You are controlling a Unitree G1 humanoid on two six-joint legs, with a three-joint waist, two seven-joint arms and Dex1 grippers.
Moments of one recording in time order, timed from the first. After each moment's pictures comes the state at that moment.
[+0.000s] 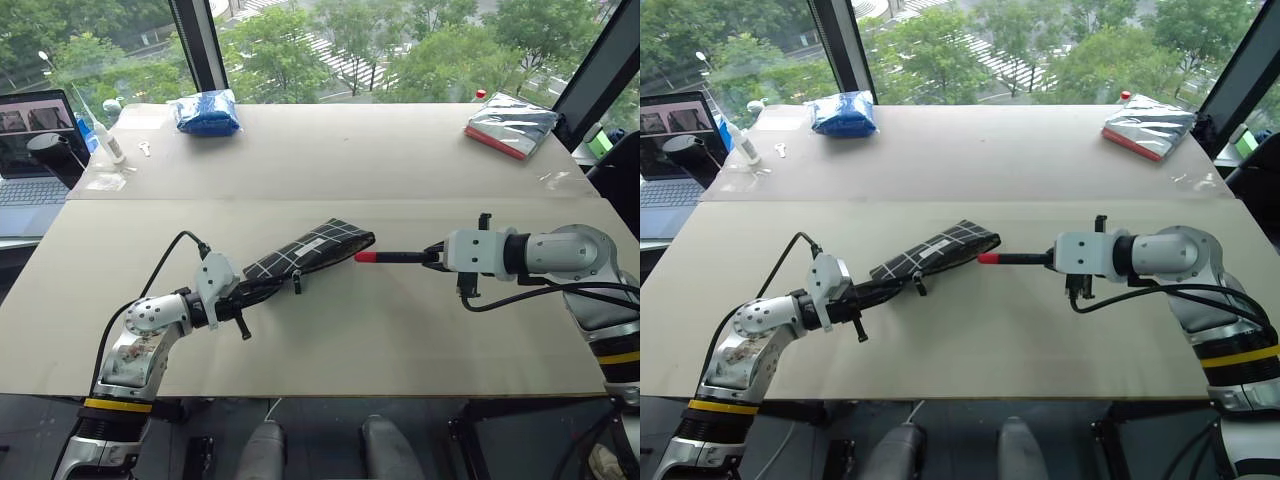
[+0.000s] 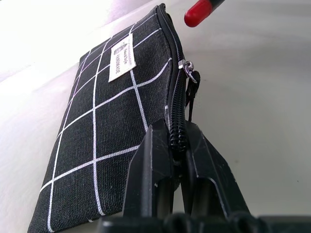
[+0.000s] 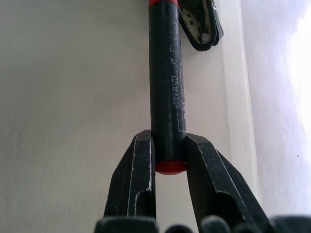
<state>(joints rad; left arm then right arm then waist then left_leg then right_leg) -0.23 0.55 0.00 -0.04 -0.32 0.15 -0.98 -0.55 -0.89 0.16 0.03 -0.10 -0.06 1.09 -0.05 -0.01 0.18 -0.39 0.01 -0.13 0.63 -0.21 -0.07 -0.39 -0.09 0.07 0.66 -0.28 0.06</state>
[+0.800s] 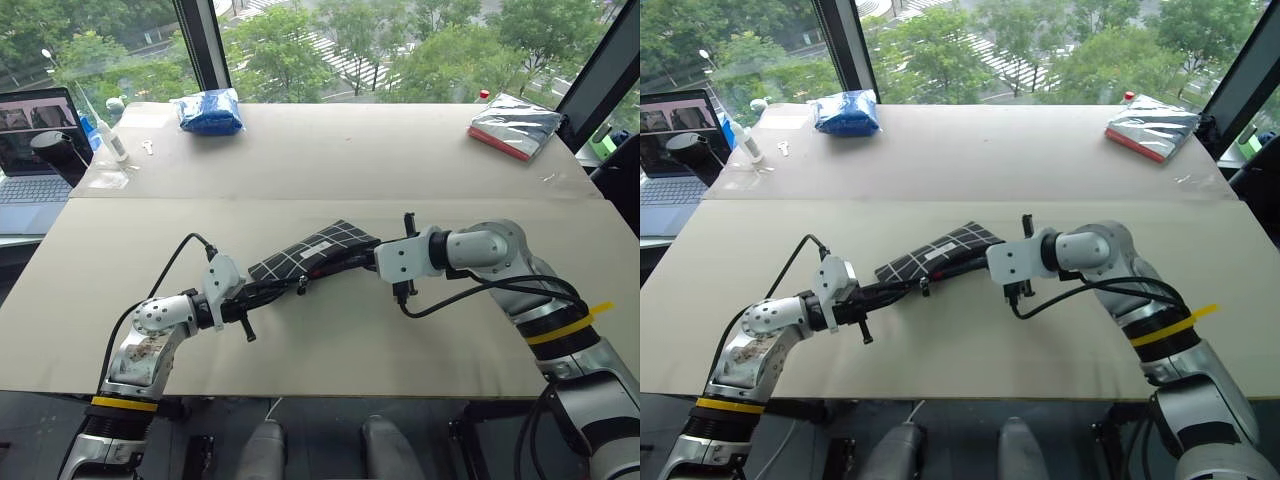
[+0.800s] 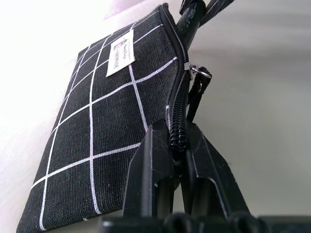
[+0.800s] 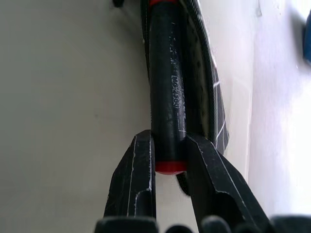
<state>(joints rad) -0.24 0.53 -0.02 -0.02 -0.32 0.15 -0.99 -0.73 -0.67 0.38 0.07 -0.27 -0.17 1.06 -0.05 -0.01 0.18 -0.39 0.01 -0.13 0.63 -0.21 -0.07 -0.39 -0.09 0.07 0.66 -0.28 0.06</state>
